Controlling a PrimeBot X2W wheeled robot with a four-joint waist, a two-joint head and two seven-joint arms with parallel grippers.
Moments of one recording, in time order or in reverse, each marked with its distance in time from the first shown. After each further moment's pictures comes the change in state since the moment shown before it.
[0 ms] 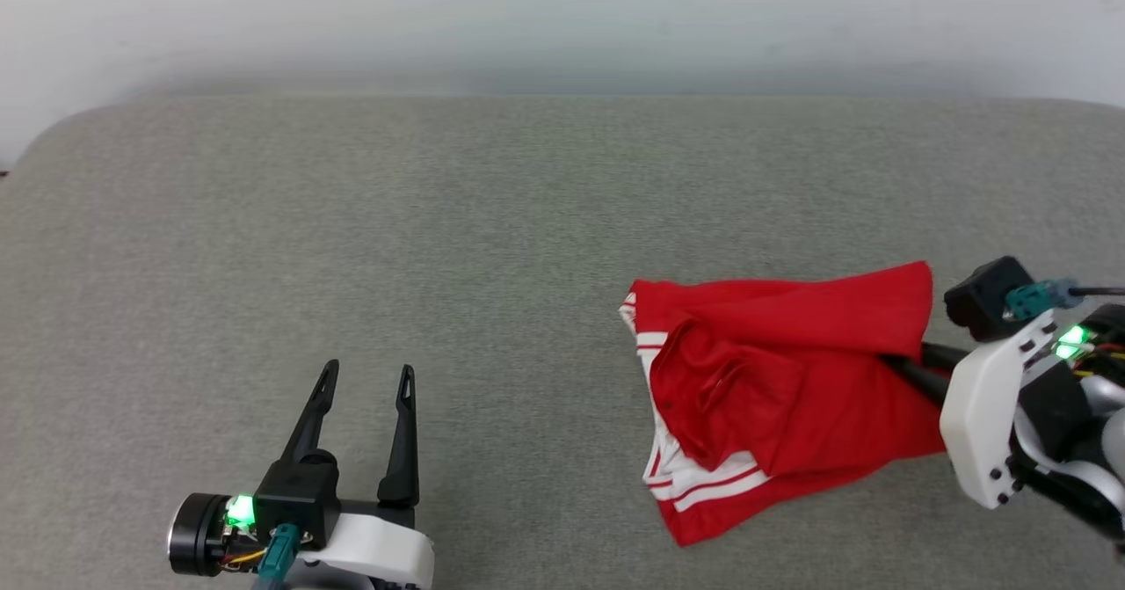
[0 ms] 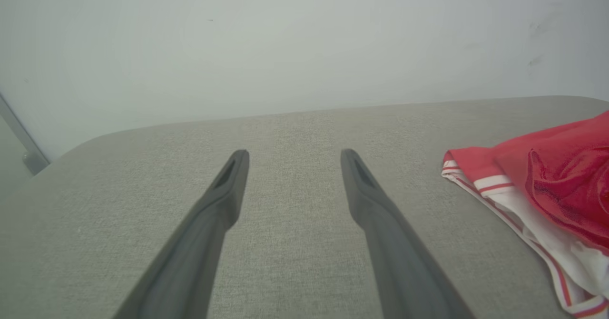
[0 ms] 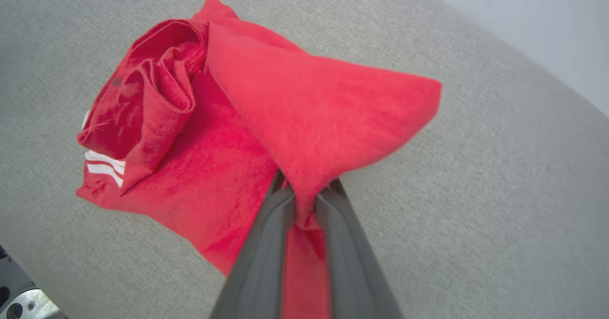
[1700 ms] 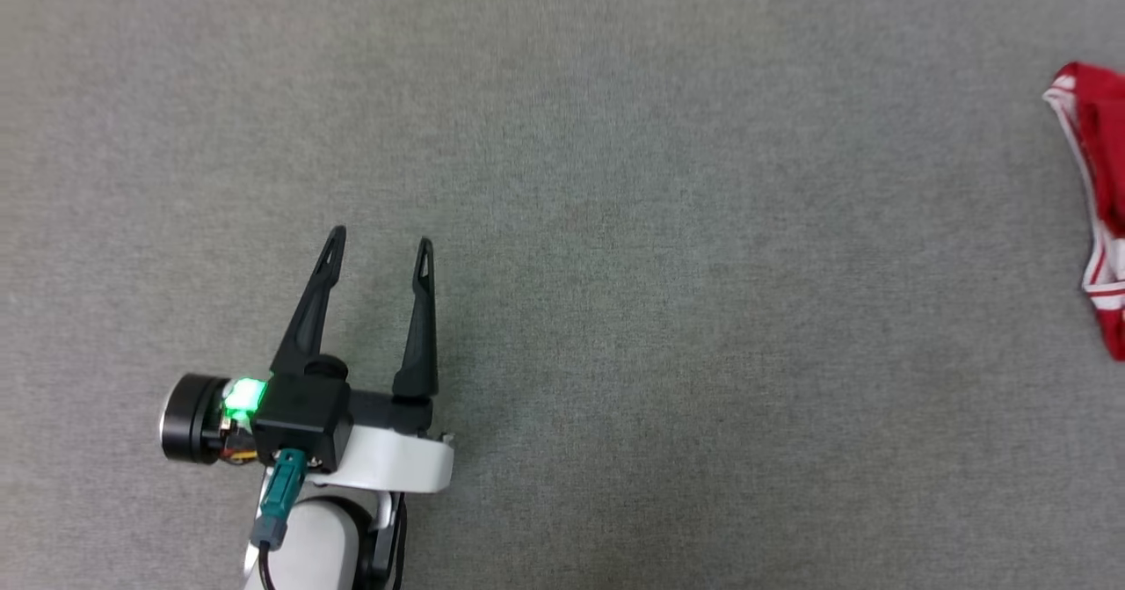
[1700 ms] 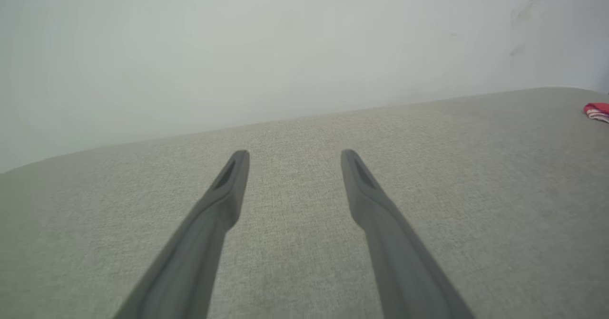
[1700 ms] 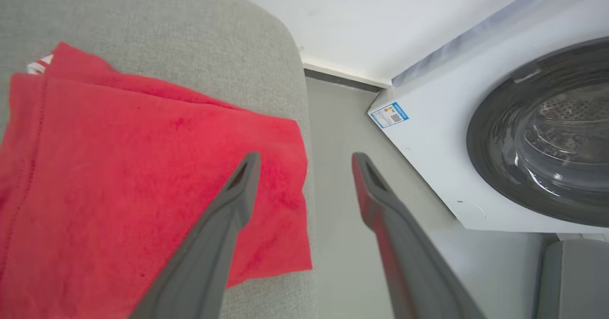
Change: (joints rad) left arm -0.180 0.019 -0.059 -0.107 0.028 0.028 -0.001; right arm -0.260 -0.222 -0.430 0.508 -0.253 0.000 -0.137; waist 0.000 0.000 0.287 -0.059
